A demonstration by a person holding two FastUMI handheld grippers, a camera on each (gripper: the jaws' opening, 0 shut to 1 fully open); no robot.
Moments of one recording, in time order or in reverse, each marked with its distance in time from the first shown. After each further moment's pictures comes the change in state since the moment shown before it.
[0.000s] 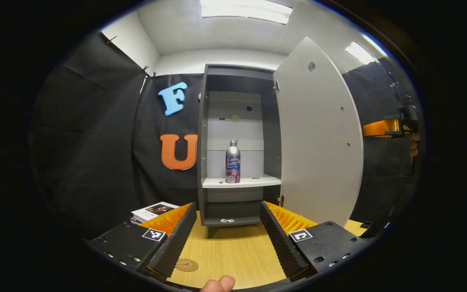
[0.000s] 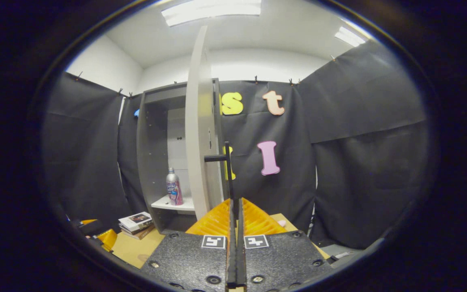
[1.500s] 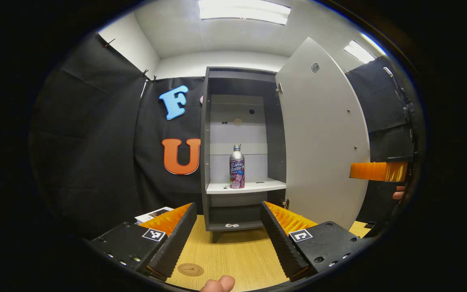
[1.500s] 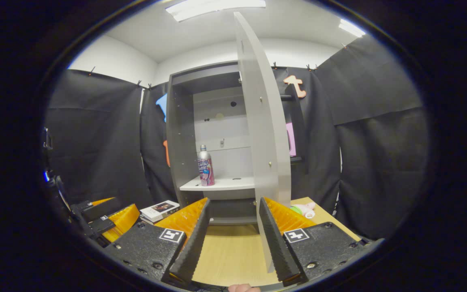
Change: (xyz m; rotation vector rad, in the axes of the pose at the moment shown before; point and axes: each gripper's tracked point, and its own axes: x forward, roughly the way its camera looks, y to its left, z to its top) left arm 0.019 0.011 0.016 0.012 -0.031 0.015; right arm 0.012 0.092 -0.080 0.063 0.061 0.138
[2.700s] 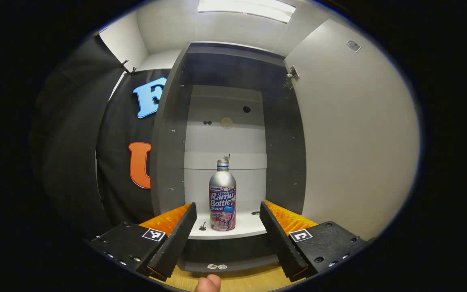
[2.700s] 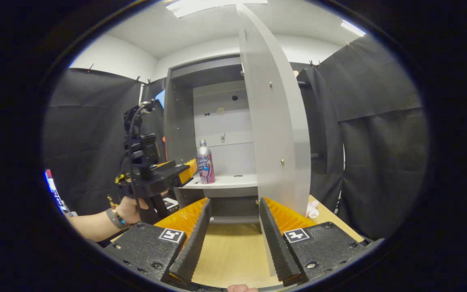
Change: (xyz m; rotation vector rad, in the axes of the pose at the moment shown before) left arm 0.248 -0.023 0.022 -0.022 -0.042 -0.081; right arm 0.019 0.005 -0.003 -0.007 0.044 0.009
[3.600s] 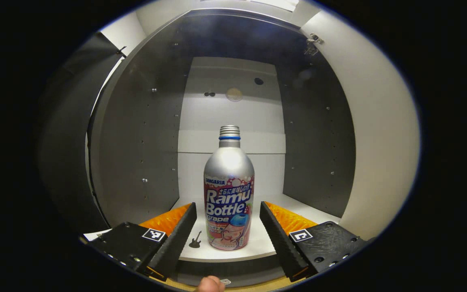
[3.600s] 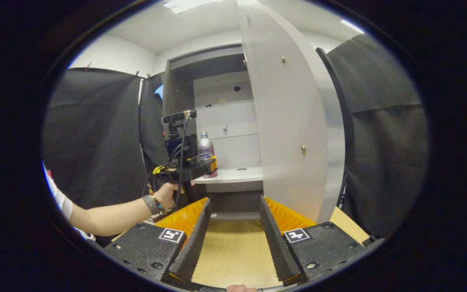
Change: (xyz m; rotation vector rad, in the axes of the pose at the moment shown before) left arm 0.115 0.020 -0.054 -0.008 0.080 0.062; right arm 0.037 0.005 -0.017 0.027 0.049 0.027
